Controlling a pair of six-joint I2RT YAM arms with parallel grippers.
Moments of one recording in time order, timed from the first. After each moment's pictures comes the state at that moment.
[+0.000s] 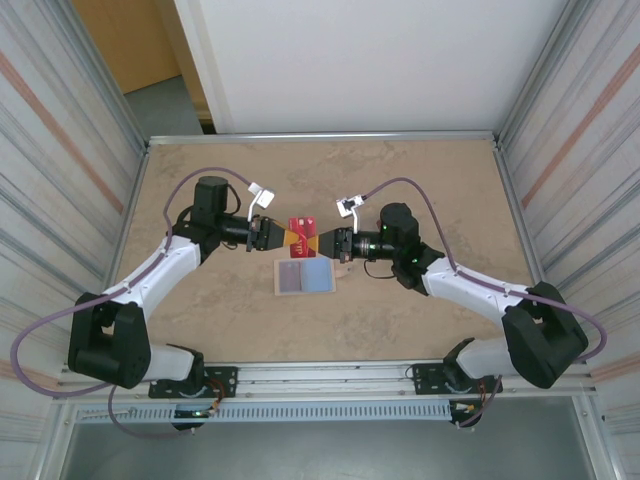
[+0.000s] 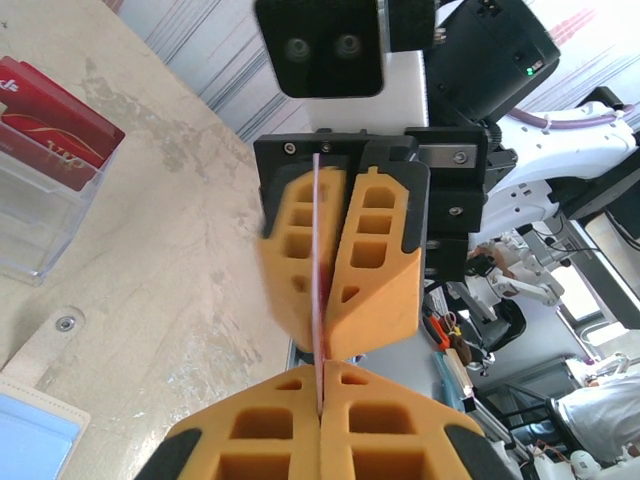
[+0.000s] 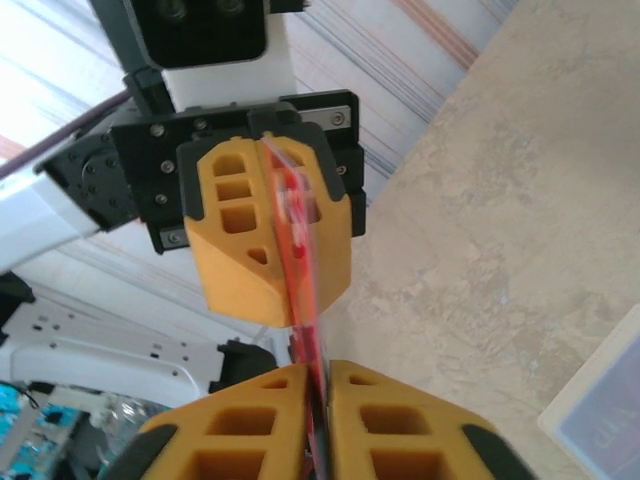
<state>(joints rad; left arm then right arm) -0.29 1.35 0.89 -0.15 1.32 -0.23 0.67 1.33 0.72 0.47 -0.72 0.82</state>
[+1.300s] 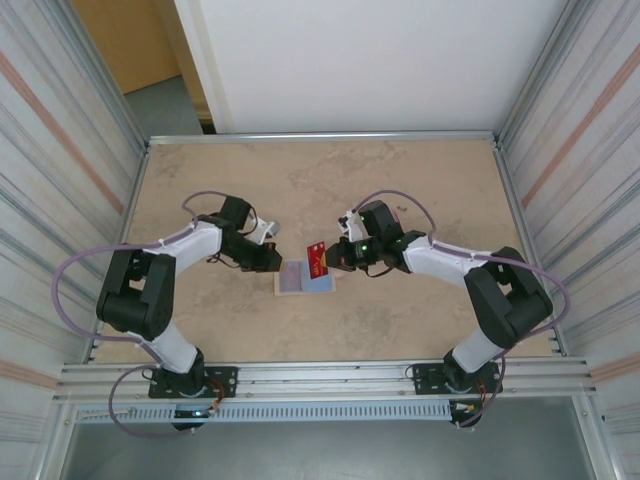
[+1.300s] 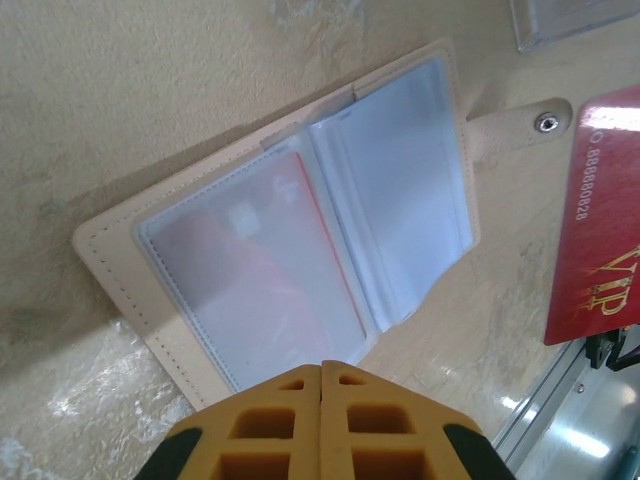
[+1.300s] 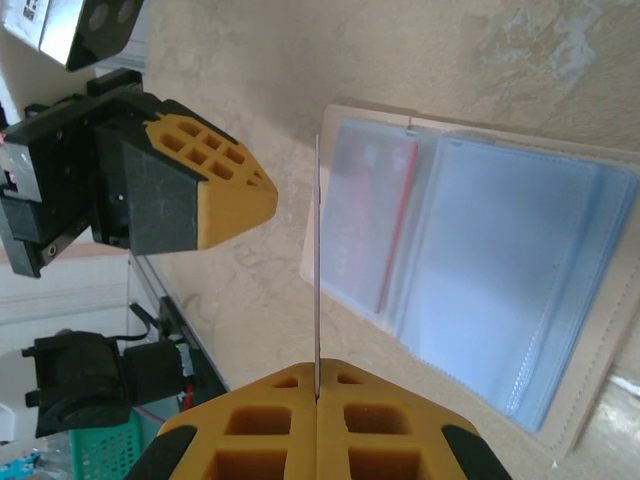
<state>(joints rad) -0.31 1.64 0.94 -0.61 0.66 -0.09 0.61 1.60 0.86 -0.07 -0.66 0.71</state>
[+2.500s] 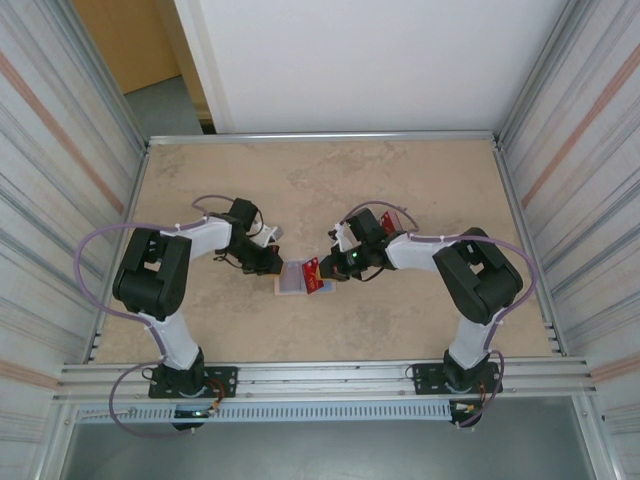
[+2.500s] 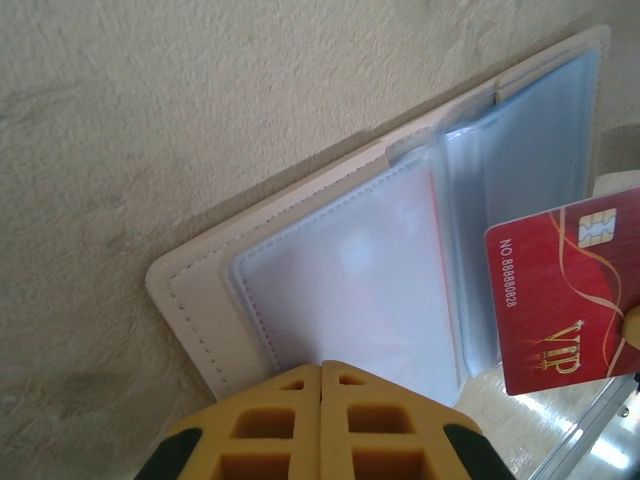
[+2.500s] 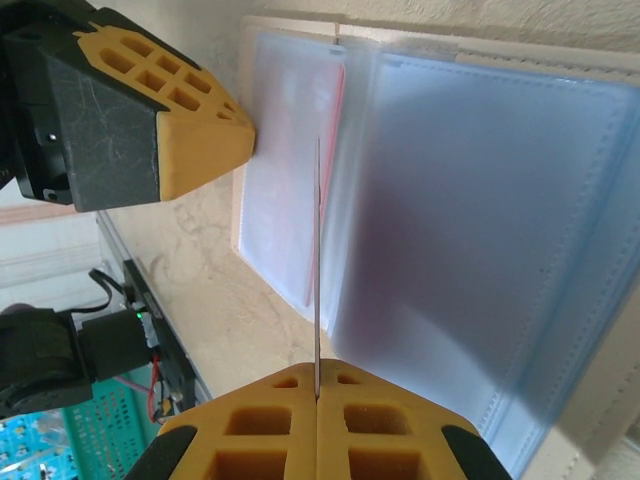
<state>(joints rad) -0.32 1.79 0.99 -0.61 0.60 -0.11 0.63 1.79 0.90 -0.08 -0.73 0.67</state>
